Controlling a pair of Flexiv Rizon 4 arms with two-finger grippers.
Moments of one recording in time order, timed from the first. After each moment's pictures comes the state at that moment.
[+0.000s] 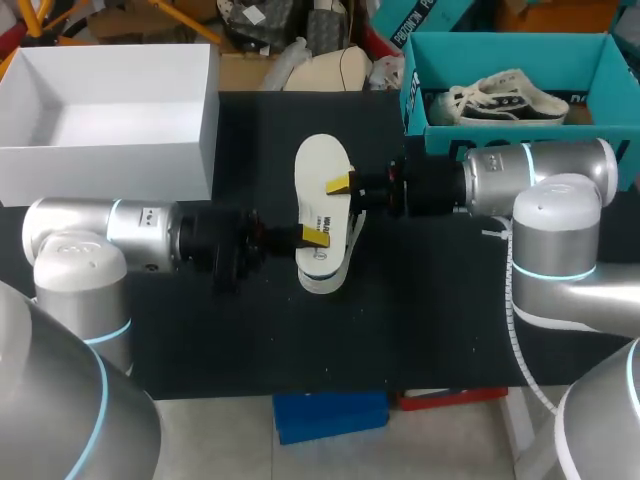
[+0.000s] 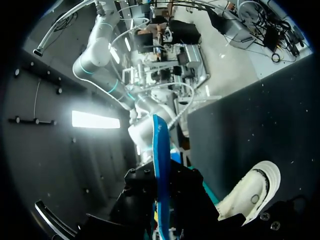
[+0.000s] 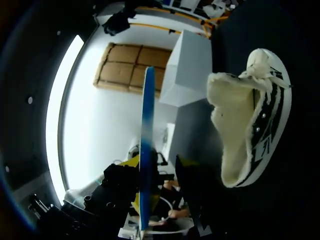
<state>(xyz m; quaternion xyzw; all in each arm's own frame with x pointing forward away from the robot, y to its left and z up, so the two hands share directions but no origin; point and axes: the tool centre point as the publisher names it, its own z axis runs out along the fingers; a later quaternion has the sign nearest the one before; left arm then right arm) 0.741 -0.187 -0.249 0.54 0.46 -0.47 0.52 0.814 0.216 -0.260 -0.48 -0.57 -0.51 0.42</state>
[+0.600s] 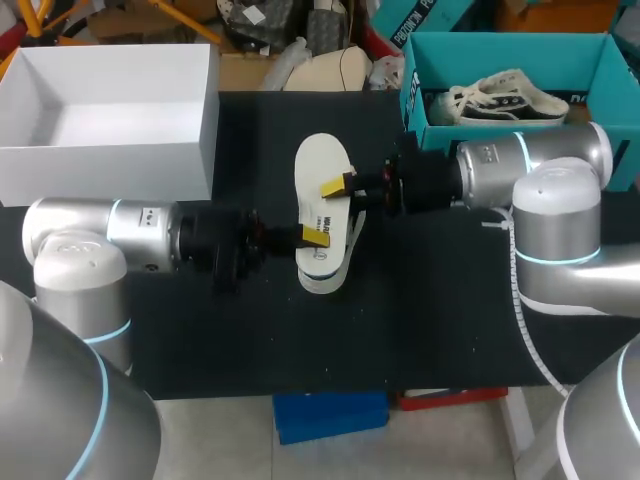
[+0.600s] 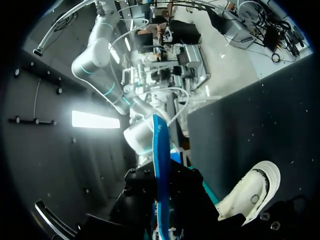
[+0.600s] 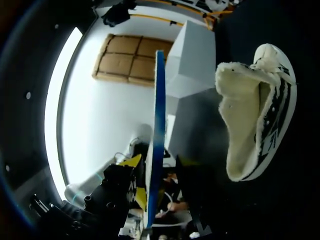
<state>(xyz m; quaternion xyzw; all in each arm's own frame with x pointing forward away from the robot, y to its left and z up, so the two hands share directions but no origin) 0.741 -0.187 -0.249 0.54 0.46 -0.47 0.52 0.801 0.223 -0.254 -0.47 -0.59 -0.49 0.43</state>
